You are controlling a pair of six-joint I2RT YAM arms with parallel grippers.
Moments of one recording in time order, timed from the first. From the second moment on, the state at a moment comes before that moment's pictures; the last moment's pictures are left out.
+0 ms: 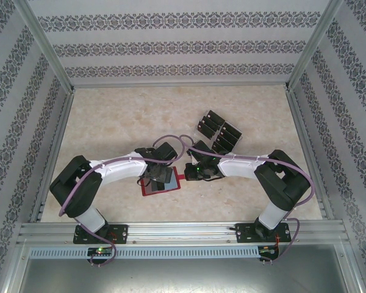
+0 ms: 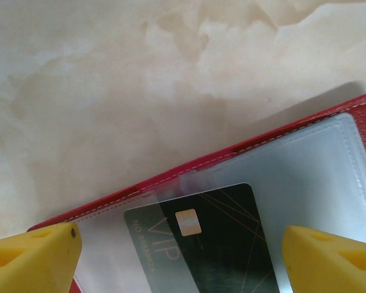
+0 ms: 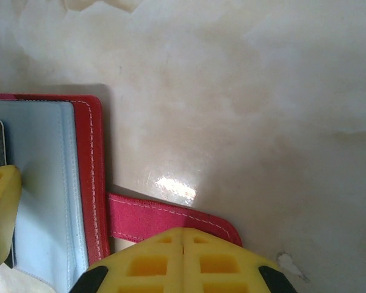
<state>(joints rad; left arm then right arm) -0.75 1.63 0.93 -0.66 -0.20 -0.58 0.74 1.68 0.81 -0.23 -0.26 0.65</state>
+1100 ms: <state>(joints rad) -0.70 1.53 0.81 -0.65 -0.23 -0.58 0.73 1.71 0.82 -0.19 -0.27 0.65</state>
